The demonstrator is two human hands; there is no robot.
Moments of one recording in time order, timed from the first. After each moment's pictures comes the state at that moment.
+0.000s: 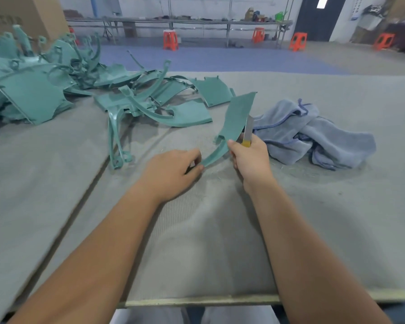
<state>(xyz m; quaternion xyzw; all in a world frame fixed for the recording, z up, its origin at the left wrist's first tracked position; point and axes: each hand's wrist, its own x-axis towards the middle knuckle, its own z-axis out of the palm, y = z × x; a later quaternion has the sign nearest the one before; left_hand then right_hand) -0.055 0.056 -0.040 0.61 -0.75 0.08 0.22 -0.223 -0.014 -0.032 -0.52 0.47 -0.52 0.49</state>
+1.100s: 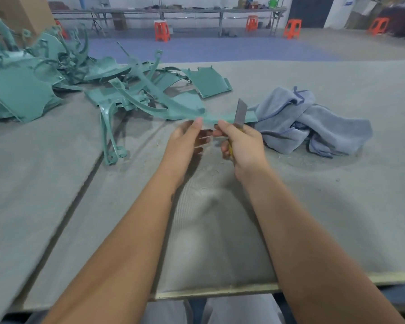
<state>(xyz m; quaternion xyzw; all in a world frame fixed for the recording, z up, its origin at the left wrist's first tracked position) -0.102 0.037 -0.019 0.51 -0.39 -0.43 0.64 -0.214 -0.005 -0.022 -0.45 0.40 -0.54 0.59</state>
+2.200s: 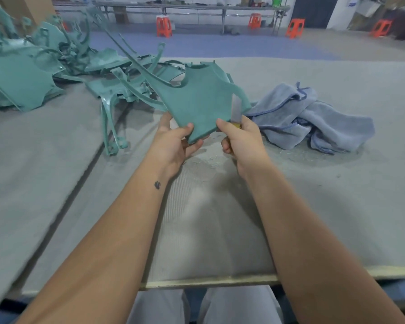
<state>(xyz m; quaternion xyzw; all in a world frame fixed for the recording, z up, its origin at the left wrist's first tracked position) -0.082 0.040 -0.023 0.44 -0.30 -0.51 0.68 -0.218 0.000 -0.025 -0.53 0.41 -0.50 0.55</state>
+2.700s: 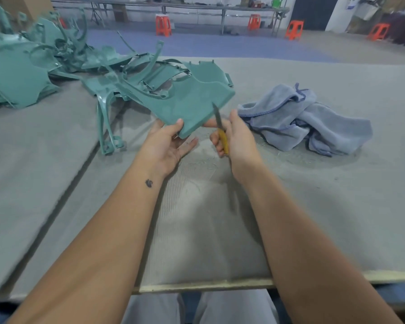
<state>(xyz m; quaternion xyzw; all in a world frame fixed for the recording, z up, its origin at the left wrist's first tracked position) -0.072 0.034 -0.026 0.40 -0.23 -0.54 0.70 -0.210 0.001 -0.021 -0.57 0.39 -0.42 0.60</state>
